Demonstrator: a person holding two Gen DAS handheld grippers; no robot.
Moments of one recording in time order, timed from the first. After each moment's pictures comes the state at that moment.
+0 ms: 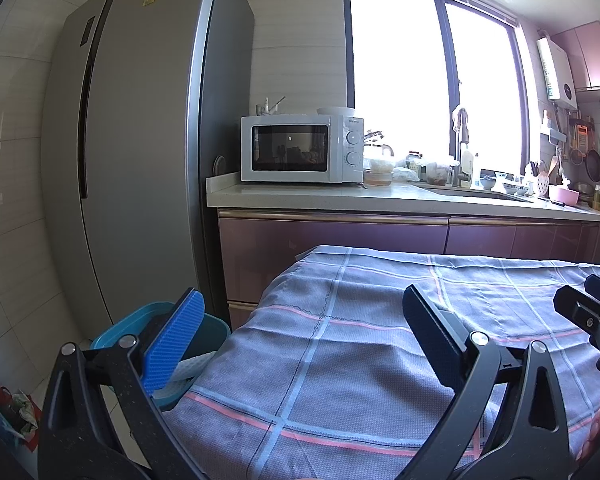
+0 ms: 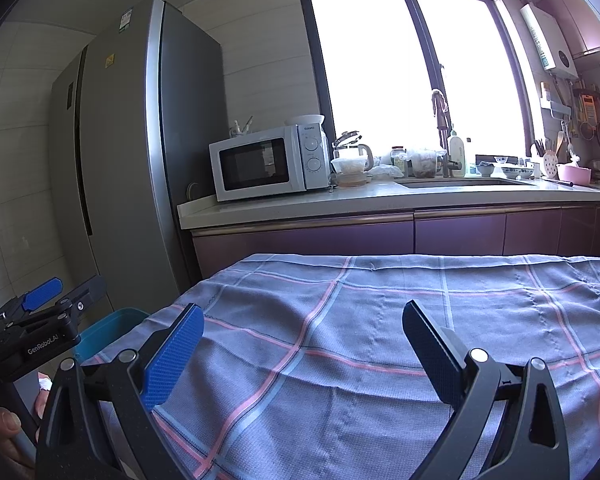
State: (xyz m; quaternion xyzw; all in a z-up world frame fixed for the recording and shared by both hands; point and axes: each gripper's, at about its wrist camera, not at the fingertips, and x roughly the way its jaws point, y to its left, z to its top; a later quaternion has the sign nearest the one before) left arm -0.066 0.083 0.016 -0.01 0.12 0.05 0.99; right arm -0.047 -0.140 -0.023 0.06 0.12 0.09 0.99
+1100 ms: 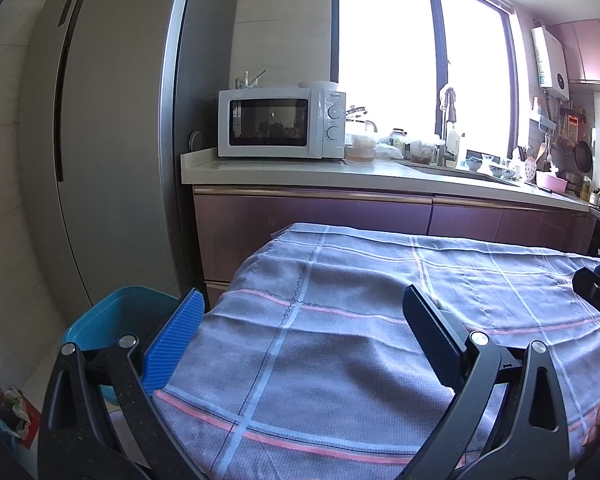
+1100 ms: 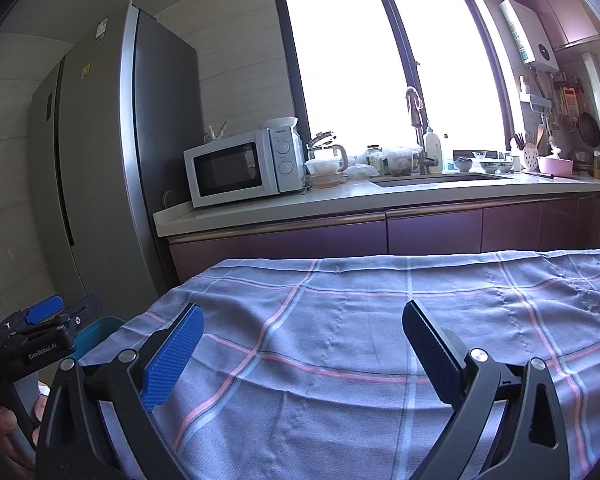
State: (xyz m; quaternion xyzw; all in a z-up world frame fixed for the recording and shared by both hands) left arm -0.037 0.065 0.006 -0.02 0.18 0.02 0.98; right arm -0.045 -0.181 -0.022 0.07 0.13 0.06 0.99
